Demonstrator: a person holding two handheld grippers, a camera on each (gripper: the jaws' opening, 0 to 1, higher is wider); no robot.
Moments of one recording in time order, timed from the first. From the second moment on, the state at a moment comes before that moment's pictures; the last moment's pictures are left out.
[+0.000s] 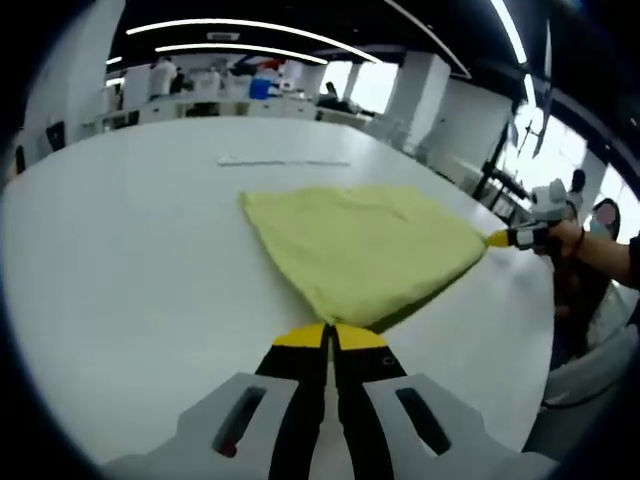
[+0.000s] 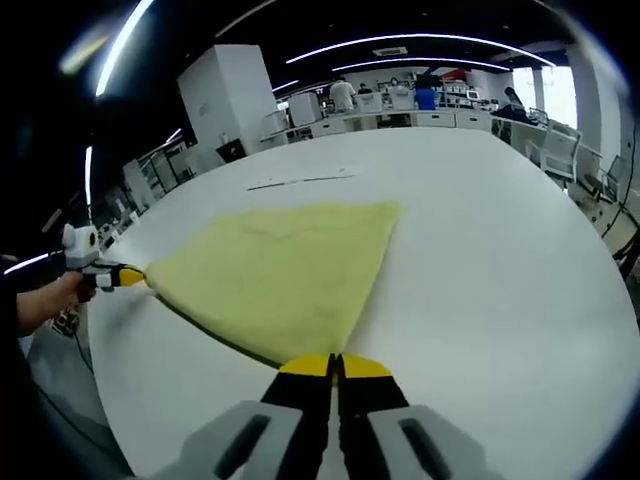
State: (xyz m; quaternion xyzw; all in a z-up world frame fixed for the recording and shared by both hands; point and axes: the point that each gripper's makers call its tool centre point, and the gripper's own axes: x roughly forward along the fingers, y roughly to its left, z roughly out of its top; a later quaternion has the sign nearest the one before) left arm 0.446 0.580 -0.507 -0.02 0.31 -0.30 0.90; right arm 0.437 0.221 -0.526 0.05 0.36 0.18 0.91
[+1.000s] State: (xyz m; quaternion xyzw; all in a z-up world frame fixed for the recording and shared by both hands) left arm 0.419 0.583 -0.523 0.13 0.33 -0.35 0.87; right arm 0.413 0.219 -0.536 0.04 0.39 0.19 0.90
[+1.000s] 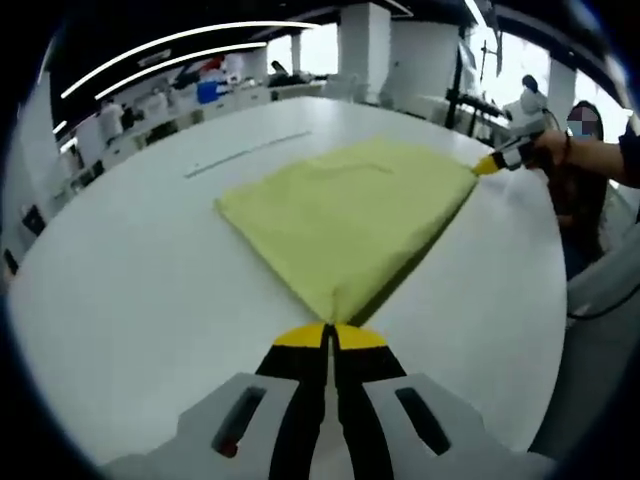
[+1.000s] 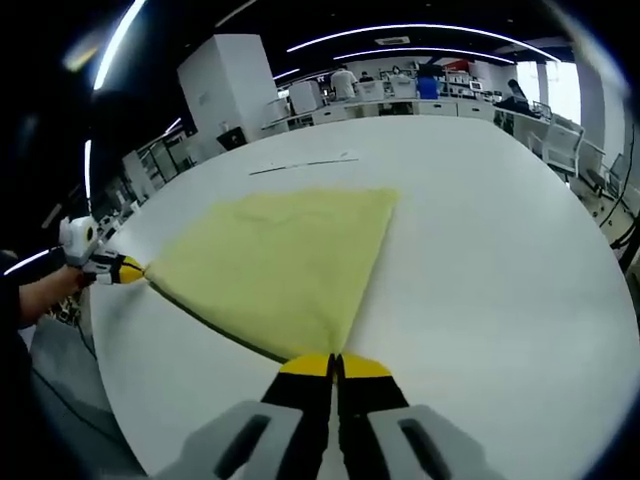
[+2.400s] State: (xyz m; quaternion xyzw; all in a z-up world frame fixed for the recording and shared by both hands) left arm 0.388 0.588 -0.532 0.07 0.36 -0.33 0.87; right arm 0.387 0.223 -0.541 0.06 0.41 0.19 0.89
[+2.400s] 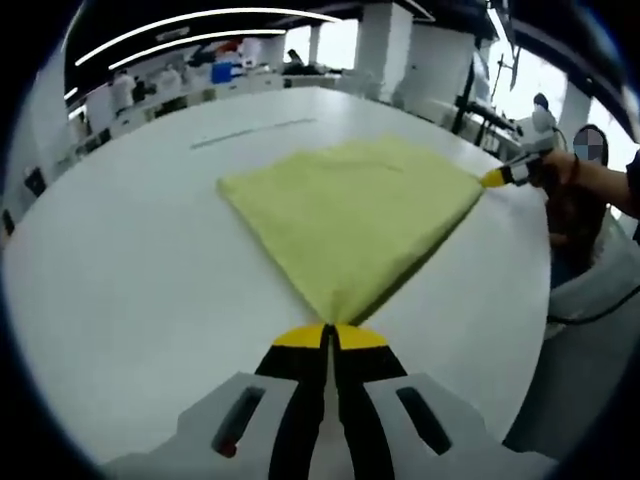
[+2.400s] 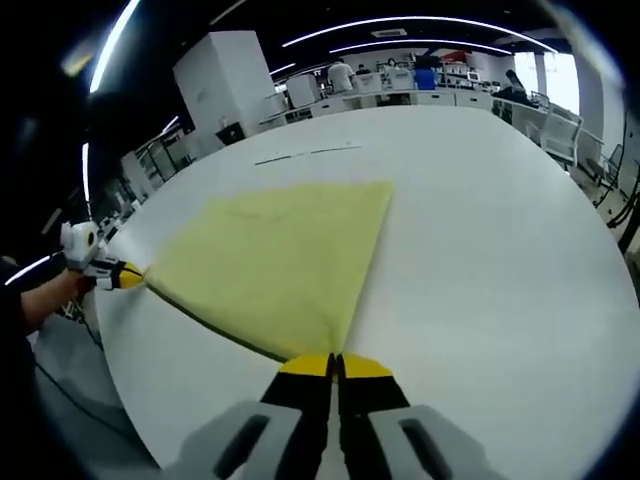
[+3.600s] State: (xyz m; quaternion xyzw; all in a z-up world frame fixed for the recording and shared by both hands) left arm 0.395 0.585 -0.453 0.00 0.29 -0.31 0.90; right arm 0.401 0.253 -0.474 0.01 0.34 0.20 0.92
